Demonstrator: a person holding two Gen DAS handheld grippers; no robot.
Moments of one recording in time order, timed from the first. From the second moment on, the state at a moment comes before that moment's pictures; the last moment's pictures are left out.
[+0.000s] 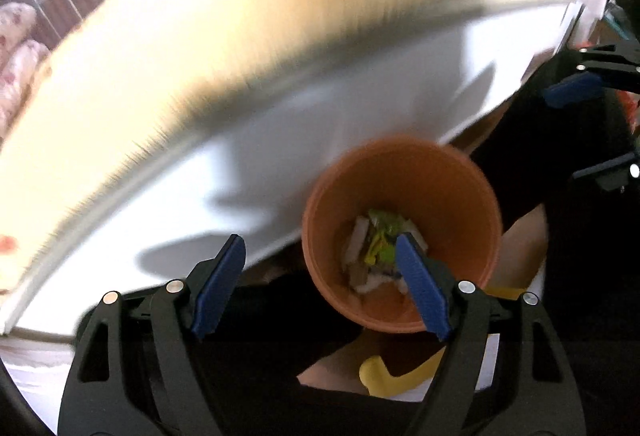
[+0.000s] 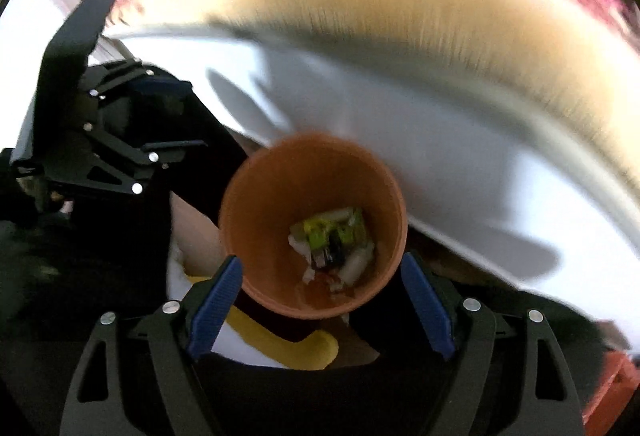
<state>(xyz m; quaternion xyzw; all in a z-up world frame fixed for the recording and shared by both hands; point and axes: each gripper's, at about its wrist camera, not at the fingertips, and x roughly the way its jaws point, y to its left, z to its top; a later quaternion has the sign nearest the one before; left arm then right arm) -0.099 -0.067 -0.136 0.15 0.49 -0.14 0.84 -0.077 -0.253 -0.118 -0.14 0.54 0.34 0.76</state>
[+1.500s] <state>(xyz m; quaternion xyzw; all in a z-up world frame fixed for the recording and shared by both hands) 0.115 -0.064 -0.052 -0.02 0.44 -0.09 0.89 0.232 -0.361 0.010 0.06 0.33 0.09 0.94</state>
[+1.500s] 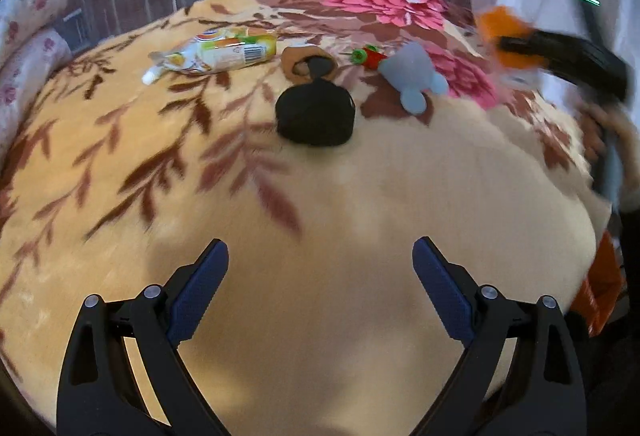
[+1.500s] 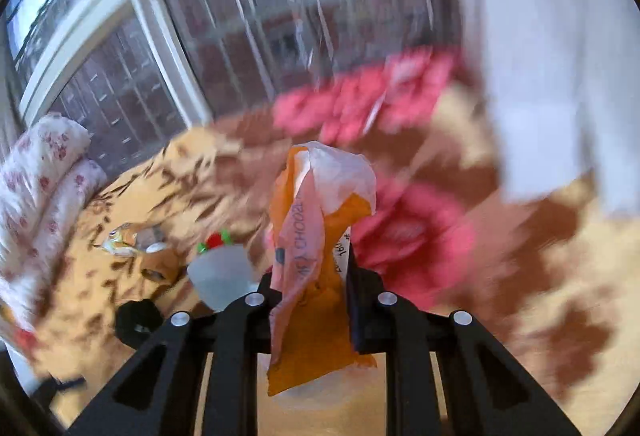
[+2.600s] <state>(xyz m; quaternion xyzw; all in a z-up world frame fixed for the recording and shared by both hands) 0.208 -0.085 -0.051 -0.03 0.40 0.03 0.92 0.056 -0.337 -0.043 0.13 0.36 0.20 0.90</state>
